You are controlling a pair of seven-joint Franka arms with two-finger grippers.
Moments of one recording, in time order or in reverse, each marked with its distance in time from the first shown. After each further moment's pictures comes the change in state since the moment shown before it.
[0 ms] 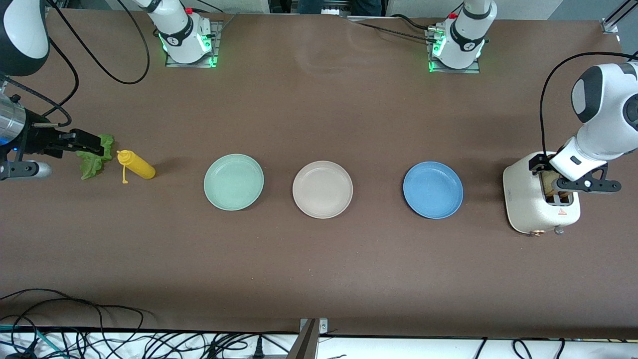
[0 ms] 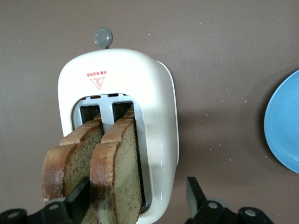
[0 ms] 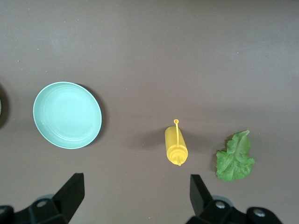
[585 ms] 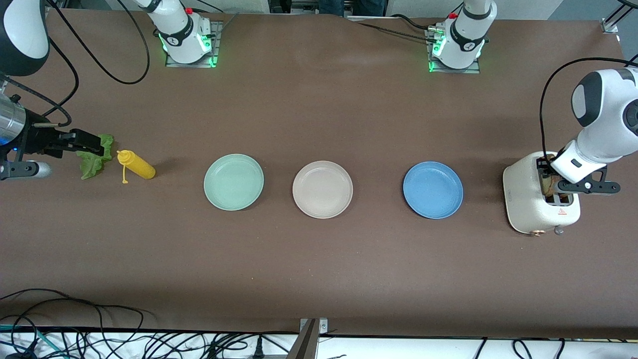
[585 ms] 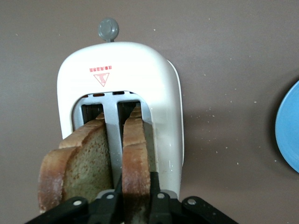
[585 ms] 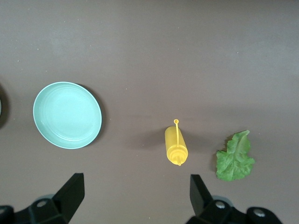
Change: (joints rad) left arm 0.024 0.022 0.001 -0.006 0.003 0.033 0.002; right arm 0.000 0.000 0.000 0.000 0.000 0.000 0.000
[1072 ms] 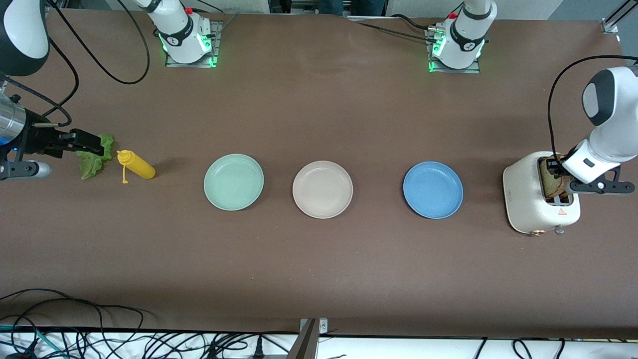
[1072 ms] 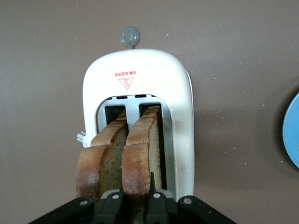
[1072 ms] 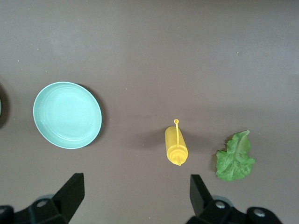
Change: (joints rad) left arm 0.019 -0.001 -0.001 0.060 0.000 -0.058 0.022; right arm 0.000 0.000 0.000 0.000 0.000 0.000 0.000
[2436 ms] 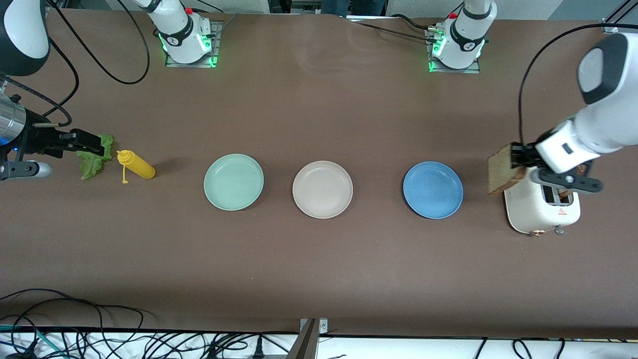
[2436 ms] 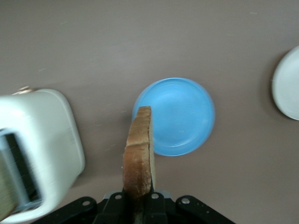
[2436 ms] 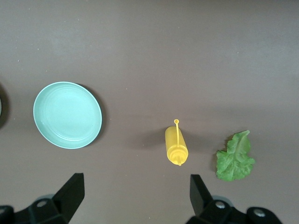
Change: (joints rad) left arm -0.094 0.011 -0.214 0.278 -0.304 -0.337 0.011; right arm 0.000 0.000 0.001 0.000 0.000 0.000 0.000
